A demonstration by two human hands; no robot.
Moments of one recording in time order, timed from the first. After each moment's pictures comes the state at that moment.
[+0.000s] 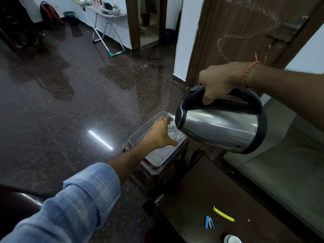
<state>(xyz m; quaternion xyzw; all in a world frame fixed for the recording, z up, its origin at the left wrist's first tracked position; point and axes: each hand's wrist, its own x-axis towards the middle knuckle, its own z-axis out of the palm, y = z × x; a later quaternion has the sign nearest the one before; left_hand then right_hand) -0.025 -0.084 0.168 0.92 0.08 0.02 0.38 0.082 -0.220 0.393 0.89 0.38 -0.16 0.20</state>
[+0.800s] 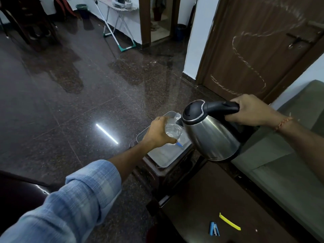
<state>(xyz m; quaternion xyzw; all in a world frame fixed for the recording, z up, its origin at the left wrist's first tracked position) -0.017 -0.041 0.139 0.90 0.16 0.05 0.39 0.115 -0.289 0.298 0.92 0.33 -0.13 -0.15</state>
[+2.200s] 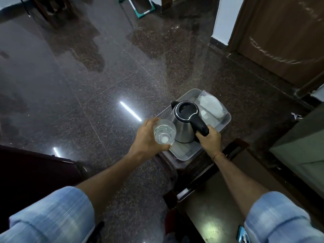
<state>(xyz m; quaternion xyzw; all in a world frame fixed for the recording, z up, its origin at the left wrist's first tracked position) -0.058 0.011 0.046 0.89 0.25 0.05 0.37 0.099 -0.176 -0.069 0.86 0.10 -0.12 -0.48</state>
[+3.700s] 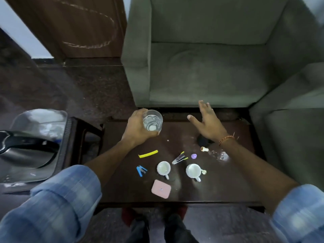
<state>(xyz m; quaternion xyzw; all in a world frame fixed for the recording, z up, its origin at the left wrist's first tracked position) -0.026 -0.467 0.049 0.90 -0.16 -0.10 0.39 -0.111 -0.725 0.063 0.94 -0.15 -0.04 -0.30</state>
